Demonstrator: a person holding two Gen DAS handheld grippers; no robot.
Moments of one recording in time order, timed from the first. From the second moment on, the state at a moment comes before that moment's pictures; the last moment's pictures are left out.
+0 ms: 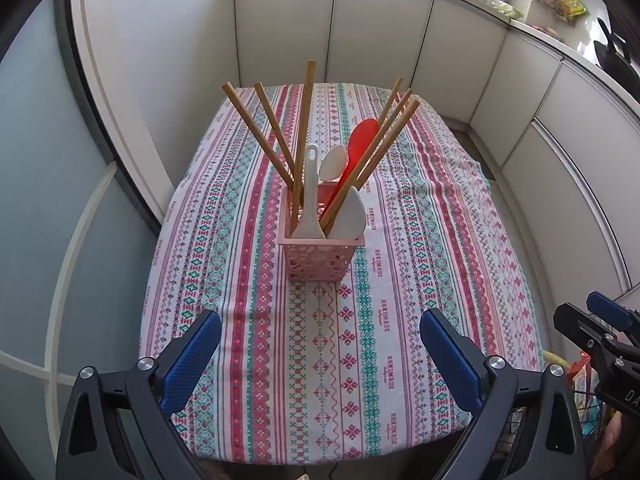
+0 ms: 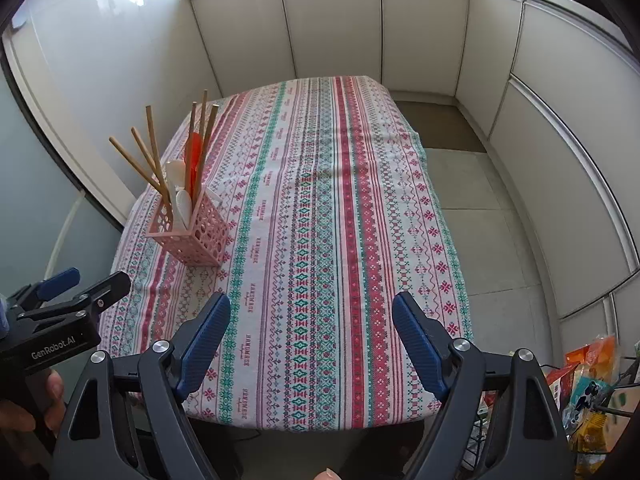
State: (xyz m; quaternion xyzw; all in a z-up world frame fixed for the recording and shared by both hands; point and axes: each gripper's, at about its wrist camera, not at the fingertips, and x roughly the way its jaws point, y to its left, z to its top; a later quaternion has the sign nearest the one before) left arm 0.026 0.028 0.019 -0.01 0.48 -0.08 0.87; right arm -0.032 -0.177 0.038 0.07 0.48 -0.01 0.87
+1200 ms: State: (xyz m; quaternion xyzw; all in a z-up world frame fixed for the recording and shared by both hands) left arm -0.001 0.034 0.048 0.02 0.46 -0.05 0.89; right arm -0.066 -0.160 0.067 0.02 0.47 -0.03 0.88
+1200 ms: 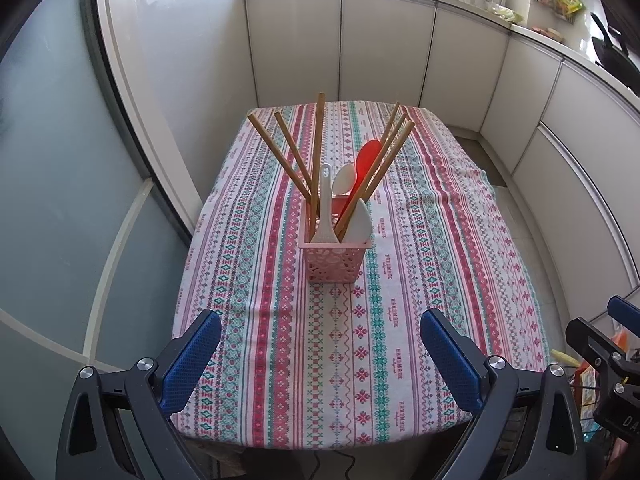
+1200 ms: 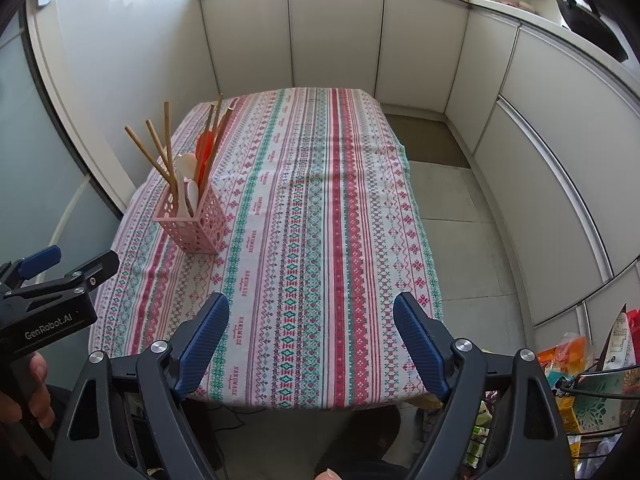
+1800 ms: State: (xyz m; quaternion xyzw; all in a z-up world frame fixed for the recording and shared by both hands) left arm -0.007 0.021 0.058 0.04 0.45 -0.05 0.89; right arm -0.068 -0.162 0.070 0.02 0.46 -0.04 0.89
